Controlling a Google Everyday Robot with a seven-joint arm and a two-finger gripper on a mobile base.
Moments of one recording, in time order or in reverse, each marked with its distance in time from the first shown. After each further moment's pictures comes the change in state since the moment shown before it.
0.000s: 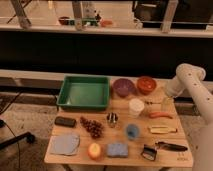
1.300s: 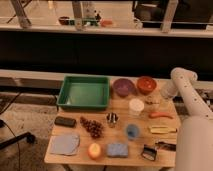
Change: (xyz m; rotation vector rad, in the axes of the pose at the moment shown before) arm 0.020 -0.013 0.054 -0.039 0.020 0.065
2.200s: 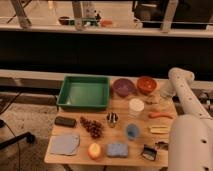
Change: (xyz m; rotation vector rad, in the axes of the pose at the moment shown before) arm 0.009 -0.010 0.014 -0.011 0.022 0.020
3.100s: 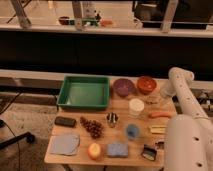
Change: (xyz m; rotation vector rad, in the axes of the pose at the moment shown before) arm 0.003 -0.001 0.003 -0.017 -0.002 0.011
